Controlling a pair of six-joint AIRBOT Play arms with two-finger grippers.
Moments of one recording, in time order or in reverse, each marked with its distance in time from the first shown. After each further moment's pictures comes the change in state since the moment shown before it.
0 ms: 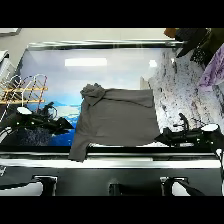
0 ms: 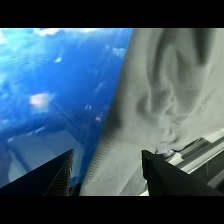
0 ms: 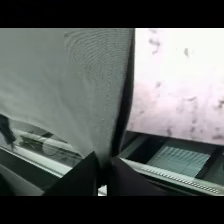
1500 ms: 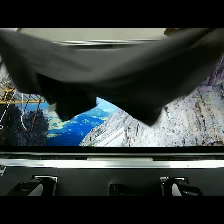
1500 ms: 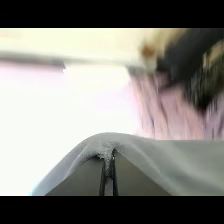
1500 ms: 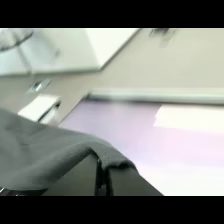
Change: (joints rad) left arm -0.166 0.557 0.980 0.281 0.048 -0.479; right arm 0.198 0.456 1.125 0.106 -0.124 0.273
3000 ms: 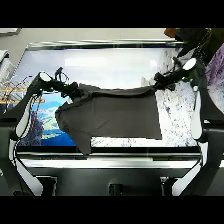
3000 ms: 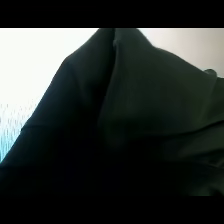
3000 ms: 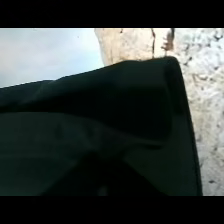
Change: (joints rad) left arm -0.006 -1.163 0.030 -0.151 0.083 0.134; right arm 0.126 -1.294 0.291 -0.382 0.128 0.231
